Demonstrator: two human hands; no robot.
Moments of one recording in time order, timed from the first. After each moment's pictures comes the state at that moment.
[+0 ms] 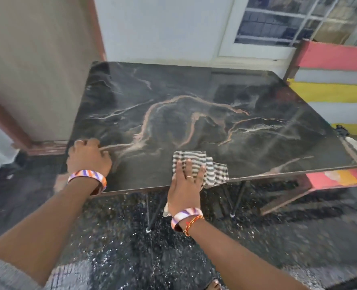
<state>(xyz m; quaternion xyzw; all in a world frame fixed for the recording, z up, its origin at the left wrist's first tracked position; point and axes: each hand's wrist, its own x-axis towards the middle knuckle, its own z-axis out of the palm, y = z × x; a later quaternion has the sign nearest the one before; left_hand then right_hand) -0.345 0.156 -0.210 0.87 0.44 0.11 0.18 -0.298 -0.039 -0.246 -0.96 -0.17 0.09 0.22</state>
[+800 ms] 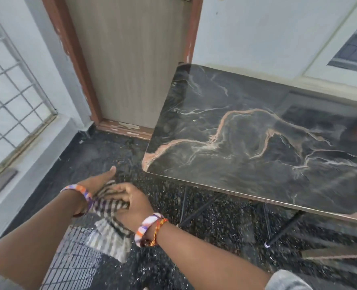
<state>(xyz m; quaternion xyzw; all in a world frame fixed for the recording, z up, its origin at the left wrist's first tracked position) -0.528 0.243 -0.260 0.50 0.57 -0.04 0.65 -0.457 0.103 -0.241 -0.67 -0.36 0.51 0.41</state>
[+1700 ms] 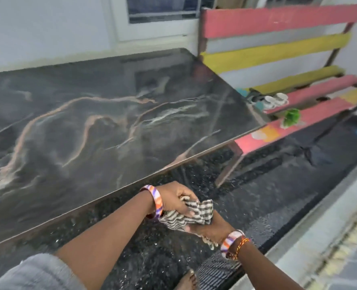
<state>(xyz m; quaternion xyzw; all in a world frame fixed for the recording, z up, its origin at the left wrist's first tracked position) -0.198 -0.154 -0.240 0.81 -0.09 -0.39 0.42 -0.238 -0.325 -0.293 -0.71 0.02 0.38 0.60</state>
